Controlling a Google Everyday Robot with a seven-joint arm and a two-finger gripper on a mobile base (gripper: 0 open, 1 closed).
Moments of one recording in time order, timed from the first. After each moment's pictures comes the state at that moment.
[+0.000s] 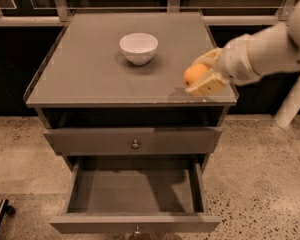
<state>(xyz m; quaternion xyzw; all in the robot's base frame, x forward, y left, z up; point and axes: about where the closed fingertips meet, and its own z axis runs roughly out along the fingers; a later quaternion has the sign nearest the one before) 0.578 -0.133 0.905 -0.57 0.71 0.11 0.41</state>
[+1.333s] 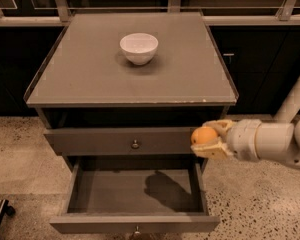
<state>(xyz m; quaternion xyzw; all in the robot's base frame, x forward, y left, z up) 0.497 -0.164 0.764 -0.44 0.76 0.17 0.44</state>
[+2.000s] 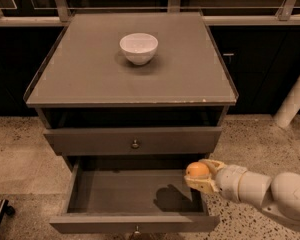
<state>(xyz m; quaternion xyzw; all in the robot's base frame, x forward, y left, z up) 0.469 -0.169 0.626 -0.31 0.81 0.22 0.44</state>
